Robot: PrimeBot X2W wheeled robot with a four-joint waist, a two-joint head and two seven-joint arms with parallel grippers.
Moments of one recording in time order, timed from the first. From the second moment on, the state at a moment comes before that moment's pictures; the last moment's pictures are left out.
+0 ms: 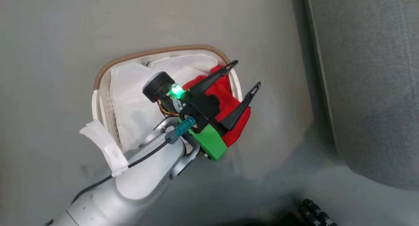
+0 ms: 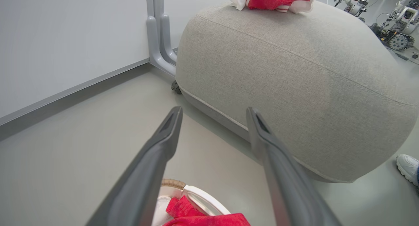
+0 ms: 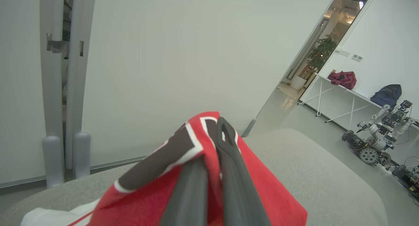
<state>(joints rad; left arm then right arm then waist) -0.77 0.19 -0.93 0.31 -0.39 -0.08 -0.24 -1.24 -0.50 -0.57 0.65 -0.23 0.13 -0.08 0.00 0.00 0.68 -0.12</state>
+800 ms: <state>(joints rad) -0.73 0.25 -0.85 0.31 -0.45 -0.01 -0.25 -1.11 -0.32 -0.55 0.91 -0.36 0.13 -0.26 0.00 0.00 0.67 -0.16</state>
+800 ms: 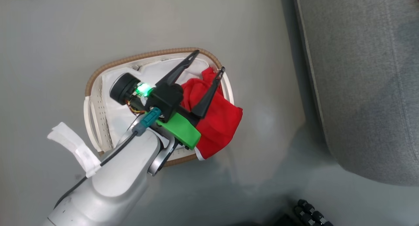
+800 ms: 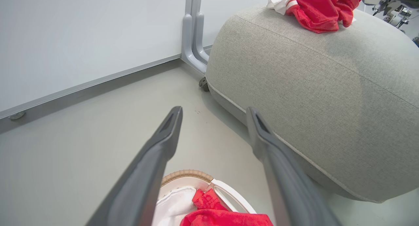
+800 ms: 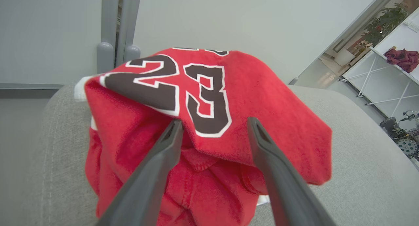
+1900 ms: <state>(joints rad) -0.30 0.15 -0.32 0.32 -0.43 -0.02 -0.26 -0.61 -0.09 -0.13 0.46 -0.04 0.13 -0.26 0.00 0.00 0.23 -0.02</state>
